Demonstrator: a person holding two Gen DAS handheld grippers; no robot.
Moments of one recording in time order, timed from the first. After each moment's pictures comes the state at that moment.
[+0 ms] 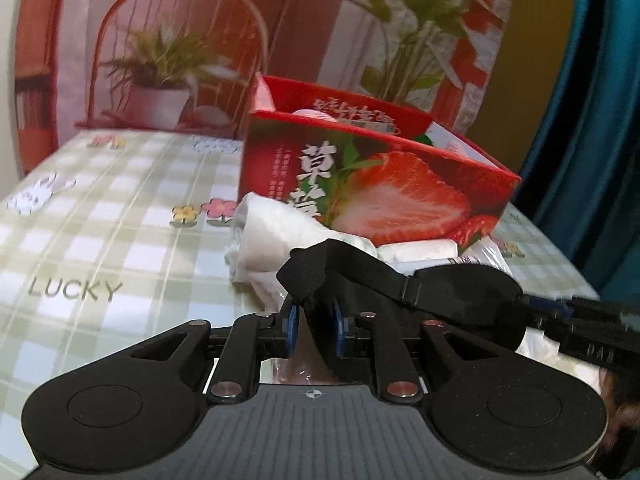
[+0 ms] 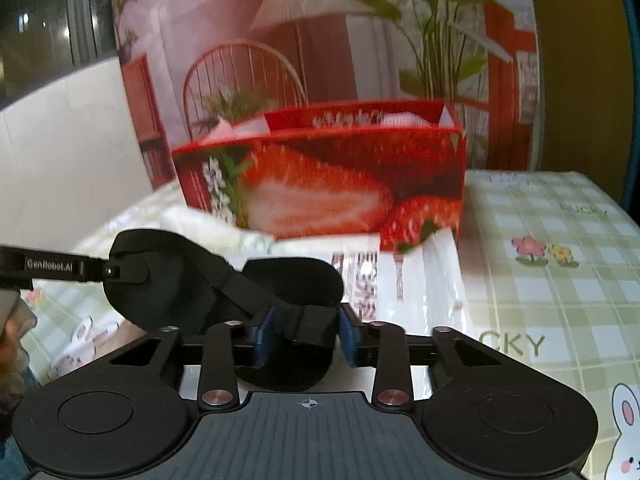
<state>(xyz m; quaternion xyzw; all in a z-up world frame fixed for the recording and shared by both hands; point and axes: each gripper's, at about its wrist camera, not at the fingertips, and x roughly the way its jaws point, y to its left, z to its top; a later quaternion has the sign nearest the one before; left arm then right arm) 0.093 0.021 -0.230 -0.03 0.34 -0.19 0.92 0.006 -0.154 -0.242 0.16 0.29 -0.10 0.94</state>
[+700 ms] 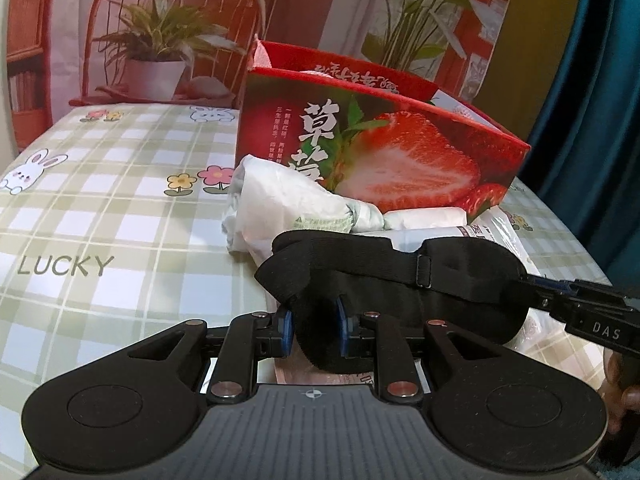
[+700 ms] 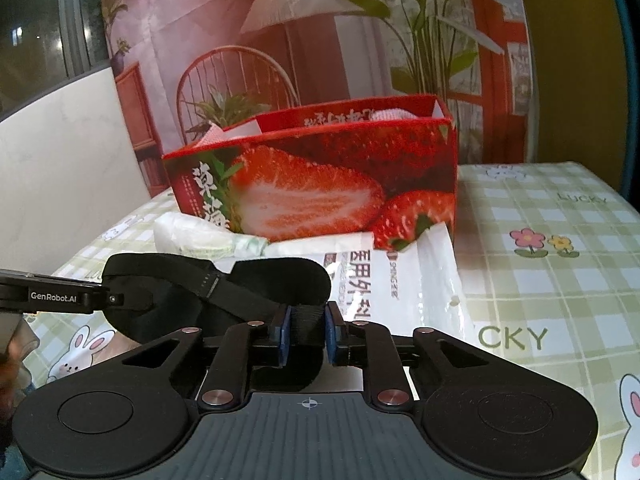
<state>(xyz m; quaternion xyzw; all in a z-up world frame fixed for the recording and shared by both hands) 0.102 0.022 -0.245 -0.03 0.38 -0.19 0.90 0.009 -0.161 -0.251 0.18 0.29 -0.11 0.93</state>
